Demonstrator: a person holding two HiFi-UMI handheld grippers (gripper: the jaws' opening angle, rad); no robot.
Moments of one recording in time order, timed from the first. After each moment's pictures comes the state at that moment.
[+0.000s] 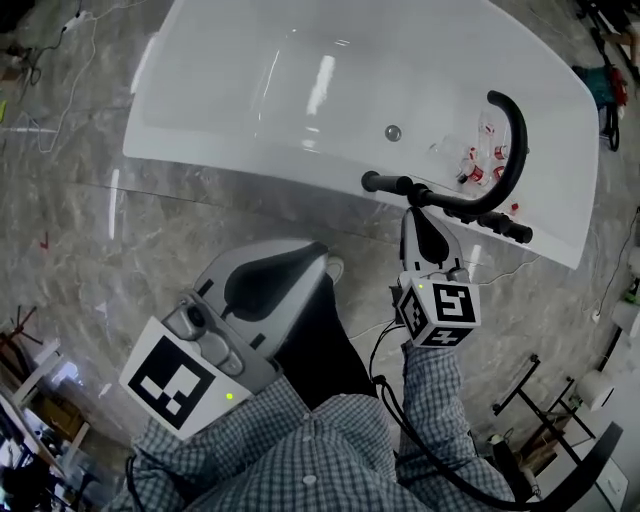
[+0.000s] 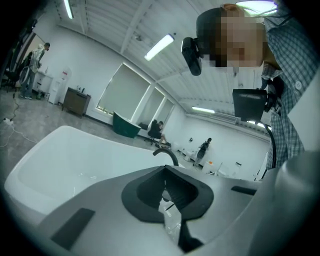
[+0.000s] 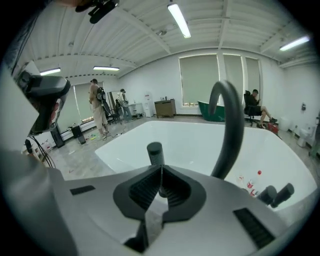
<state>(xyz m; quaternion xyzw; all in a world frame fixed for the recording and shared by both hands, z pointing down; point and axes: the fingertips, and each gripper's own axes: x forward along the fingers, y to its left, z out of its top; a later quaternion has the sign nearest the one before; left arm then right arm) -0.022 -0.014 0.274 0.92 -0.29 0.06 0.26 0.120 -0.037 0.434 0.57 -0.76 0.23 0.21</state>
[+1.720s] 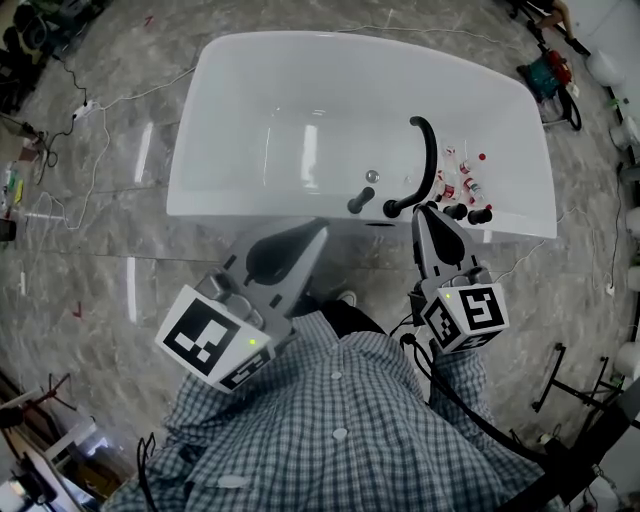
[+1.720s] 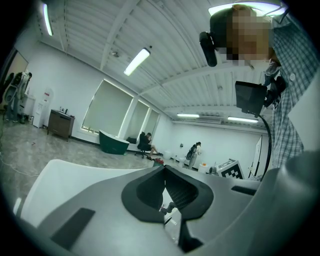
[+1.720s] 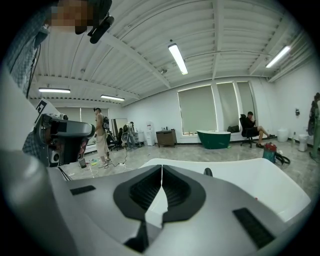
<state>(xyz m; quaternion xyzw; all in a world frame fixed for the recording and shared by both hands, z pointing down) -0.018 0.028 0.107 0.96 -0.25 0.03 0.15 0.122 0.018 0.185 0.60 -0.78 0.14 0.07</state>
